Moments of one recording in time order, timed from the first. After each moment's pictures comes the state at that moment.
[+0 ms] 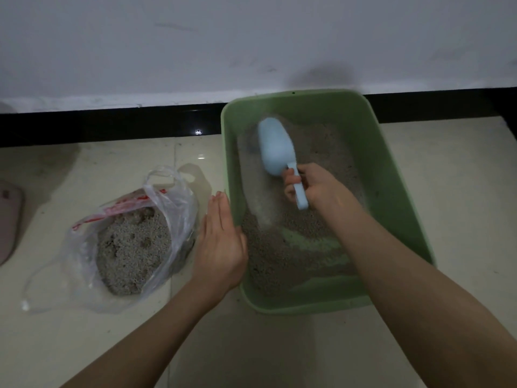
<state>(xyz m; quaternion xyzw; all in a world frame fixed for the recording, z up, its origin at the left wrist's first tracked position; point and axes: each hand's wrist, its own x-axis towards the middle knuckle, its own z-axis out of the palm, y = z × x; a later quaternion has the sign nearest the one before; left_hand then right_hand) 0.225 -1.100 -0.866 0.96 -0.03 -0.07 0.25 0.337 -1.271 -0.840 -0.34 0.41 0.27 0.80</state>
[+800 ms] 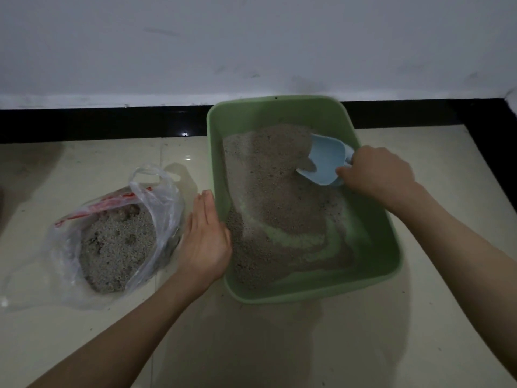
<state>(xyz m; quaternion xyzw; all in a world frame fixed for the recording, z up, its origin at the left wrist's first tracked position) 0.226 -1.102 -0.857 0.96 -0.01 -0.09 0.25 0.289 -1.345 -0.752 -0.98 0.16 0.15 0.03</state>
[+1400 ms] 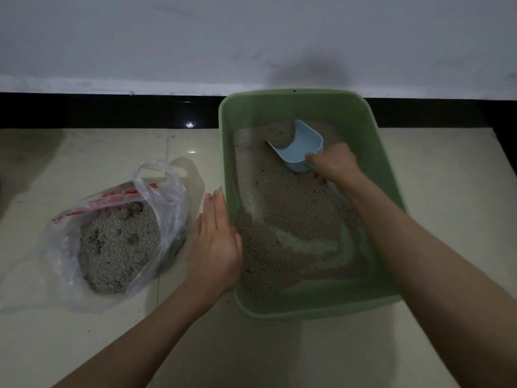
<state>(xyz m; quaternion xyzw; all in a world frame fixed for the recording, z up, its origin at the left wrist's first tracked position) 0.224 -1.104 -0.863 0.95 -0.02 -0.06 0.29 0.349 -1.302 -0.818 -0.87 0.27 0.15 0.38</state>
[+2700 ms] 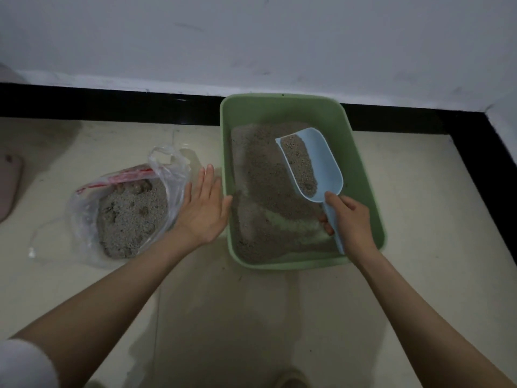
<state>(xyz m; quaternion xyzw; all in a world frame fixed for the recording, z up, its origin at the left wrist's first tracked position) 0.230 -1.075 -0.852 0.97 -0.10 -0.15 0.17 0.196 -1.321 -0.810 -0.74 0.29 -0.01 0.61</state>
